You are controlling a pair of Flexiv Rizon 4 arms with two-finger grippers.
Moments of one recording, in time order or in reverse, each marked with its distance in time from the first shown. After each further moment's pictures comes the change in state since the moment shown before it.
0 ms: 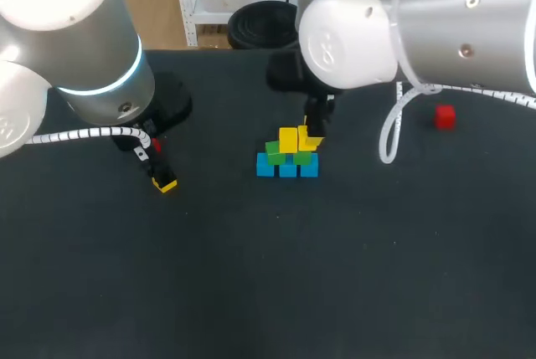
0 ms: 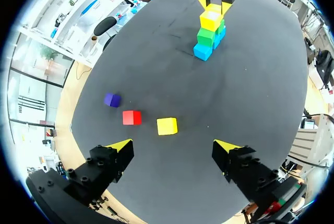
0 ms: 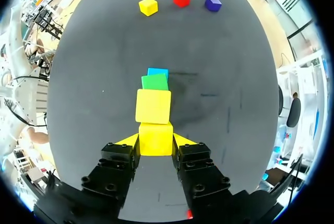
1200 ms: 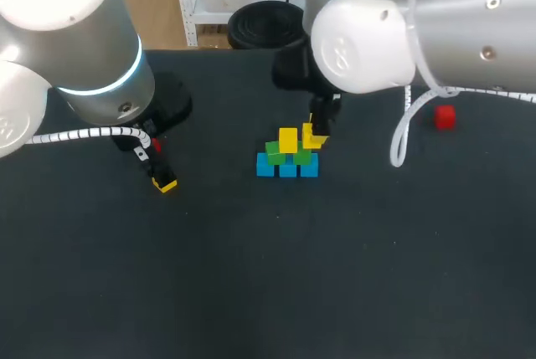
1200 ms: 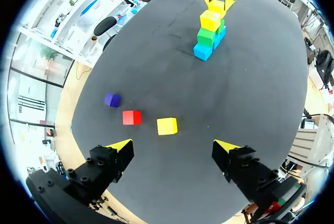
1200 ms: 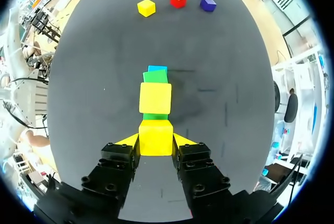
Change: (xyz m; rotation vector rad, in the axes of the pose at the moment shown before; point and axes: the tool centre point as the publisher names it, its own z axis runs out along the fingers) left arm 0.000 0.000 0.000 0.000 0.000 0.000; right arm 0.007 0.004 -0.008 0.029 -0.006 0.025
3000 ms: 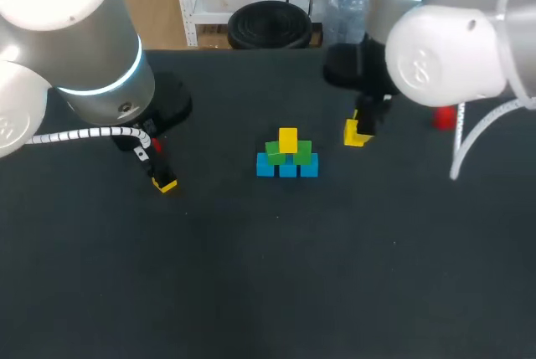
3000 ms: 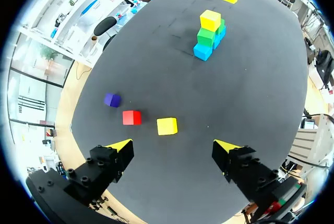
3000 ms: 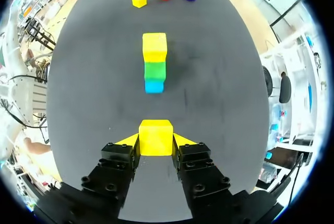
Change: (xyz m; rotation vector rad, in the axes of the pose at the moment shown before) left arm 0.000 0.000 0.000 0.000 0.000 0.000; right arm 0.064 0.009 -0.020 0.064 -0.028 0.079
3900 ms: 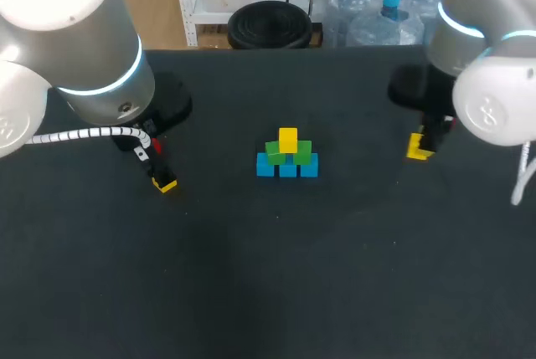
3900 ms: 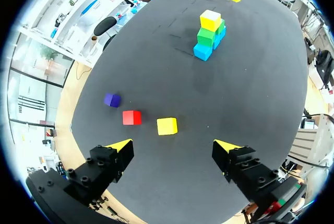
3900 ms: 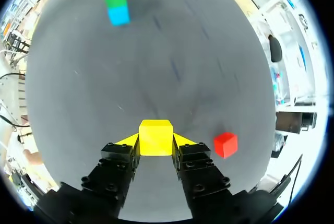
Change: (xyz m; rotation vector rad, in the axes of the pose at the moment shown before) left arm 0.000 0.000 0.000 0.000 0.000 0.000; right arm 0.112 -0.012 0.029 0.056 0.073 0.181
